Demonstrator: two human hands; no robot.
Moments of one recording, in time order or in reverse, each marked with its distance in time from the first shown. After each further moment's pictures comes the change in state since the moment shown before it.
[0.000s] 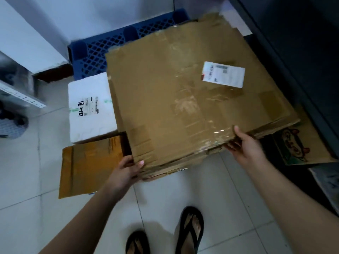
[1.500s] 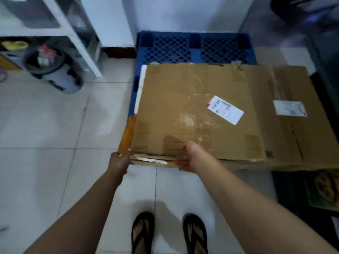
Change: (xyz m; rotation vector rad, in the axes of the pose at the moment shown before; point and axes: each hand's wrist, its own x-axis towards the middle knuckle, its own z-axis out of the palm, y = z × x) left_hand -0.063 -0.036 -0.183 -0.063 0.635 -0.051; right_hand -0.169 0.195 0.208 -0.979 -0.180 0.427
